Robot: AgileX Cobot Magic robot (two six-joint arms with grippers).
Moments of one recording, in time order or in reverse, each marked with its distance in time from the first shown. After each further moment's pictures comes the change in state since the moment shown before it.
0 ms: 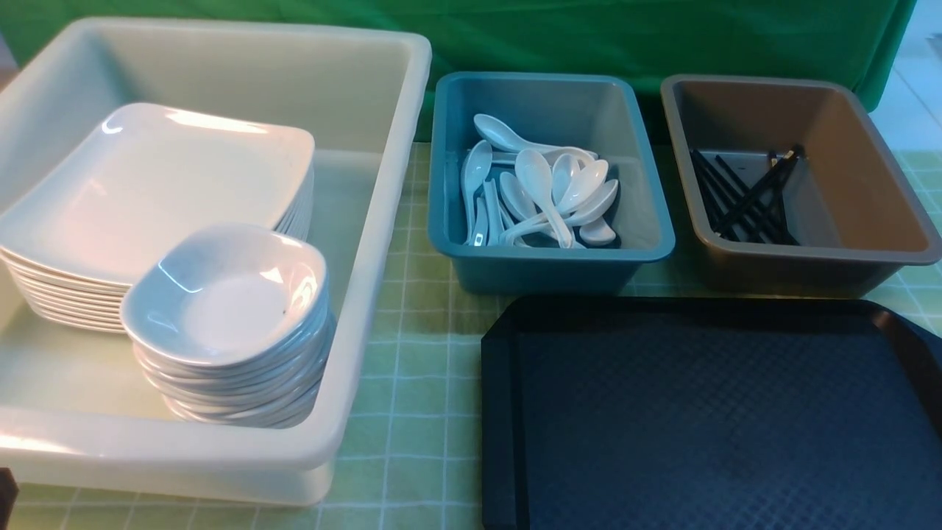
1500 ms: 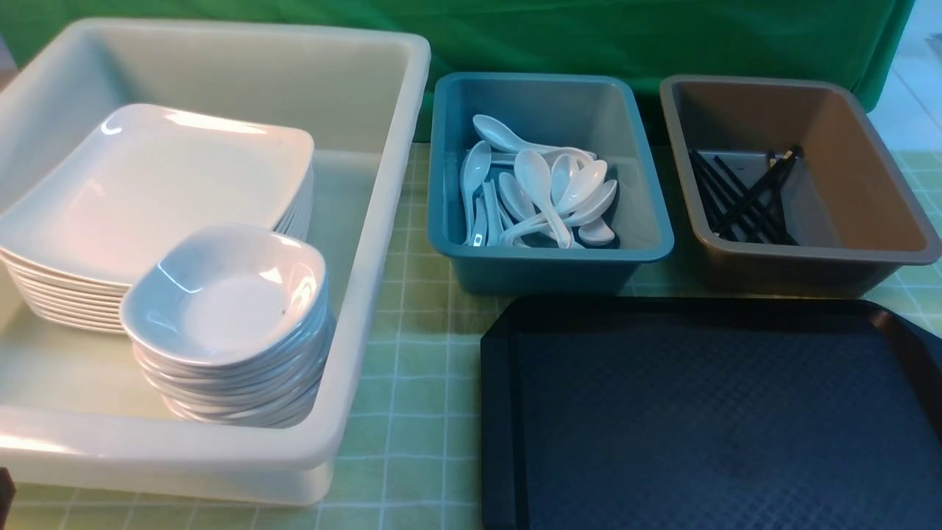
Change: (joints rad) right arm -0.388 -0.074 0.216 1.189 -0.145 -1.123; left arm 0.000 -0.001 0.000 0.017 -0.002 0.003
